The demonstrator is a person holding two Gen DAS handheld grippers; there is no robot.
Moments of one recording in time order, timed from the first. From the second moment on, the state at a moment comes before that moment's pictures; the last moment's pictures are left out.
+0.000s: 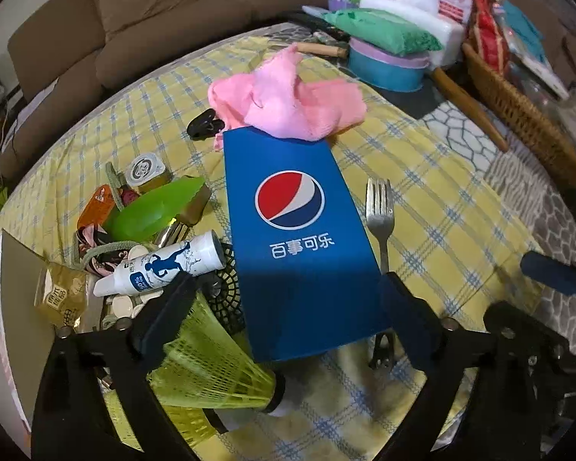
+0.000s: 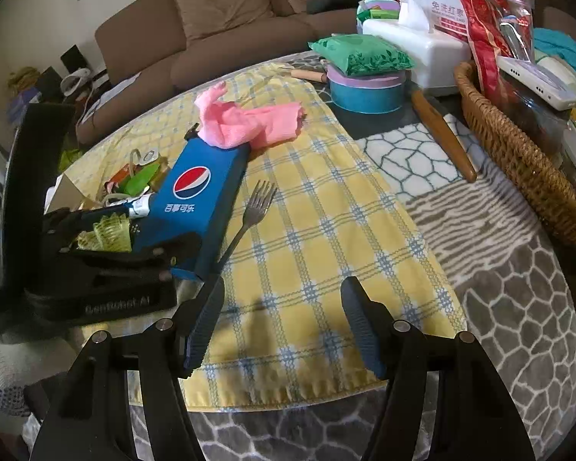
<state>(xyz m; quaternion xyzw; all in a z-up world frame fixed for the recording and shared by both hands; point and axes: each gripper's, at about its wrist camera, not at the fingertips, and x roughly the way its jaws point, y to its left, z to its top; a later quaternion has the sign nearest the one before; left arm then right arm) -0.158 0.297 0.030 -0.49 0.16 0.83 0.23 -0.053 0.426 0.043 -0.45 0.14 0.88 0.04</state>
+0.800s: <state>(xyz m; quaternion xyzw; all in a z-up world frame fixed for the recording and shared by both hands) -0.168 0.323 0.019 -0.53 0.14 0.80 0.22 -0.054 0.420 0.040 -0.45 0.14 0.88 0.02</state>
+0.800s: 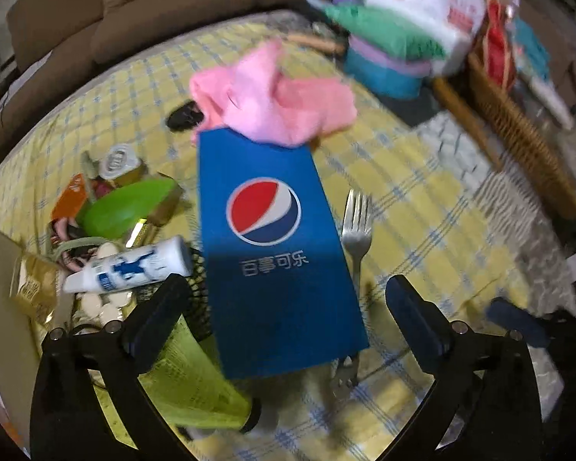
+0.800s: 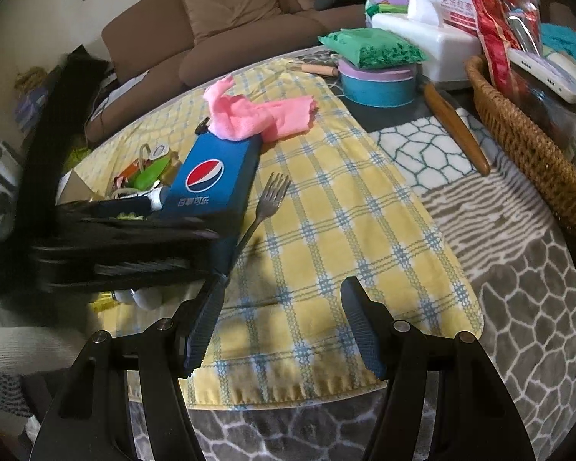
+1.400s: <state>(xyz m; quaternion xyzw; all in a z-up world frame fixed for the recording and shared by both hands) -0.157 0.288 0.042 -0.51 0.08 0.81 0.27 -0.044 0.426 0.046 -0.43 0.20 0.88 -0.04</state>
